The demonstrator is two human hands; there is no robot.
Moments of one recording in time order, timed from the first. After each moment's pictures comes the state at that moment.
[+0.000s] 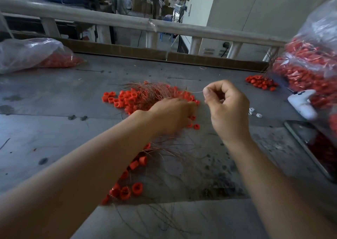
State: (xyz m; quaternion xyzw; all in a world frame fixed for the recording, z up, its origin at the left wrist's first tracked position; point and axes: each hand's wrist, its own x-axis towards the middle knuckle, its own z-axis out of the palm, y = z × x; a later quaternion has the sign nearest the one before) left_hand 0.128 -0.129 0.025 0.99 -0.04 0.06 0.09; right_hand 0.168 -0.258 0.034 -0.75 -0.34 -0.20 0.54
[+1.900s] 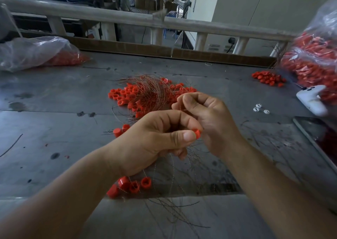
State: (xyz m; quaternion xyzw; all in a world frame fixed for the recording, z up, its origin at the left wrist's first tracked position) left_hand 0.026 -0.140 0.032 0.63 -0.13 0.01 0.77; right_hand 0.133 -0.246 0.033 -0.58 -0.29 0.25 0.72
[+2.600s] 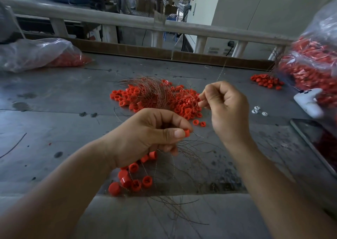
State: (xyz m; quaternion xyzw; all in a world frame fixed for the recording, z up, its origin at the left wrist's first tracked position) left_hand 0.026 -0.124 0.031 0.66 -0.08 -0.01 0.75; right_hand 0.145 -0.253 0.038 -0.71 -0.34 -0.12 0.60
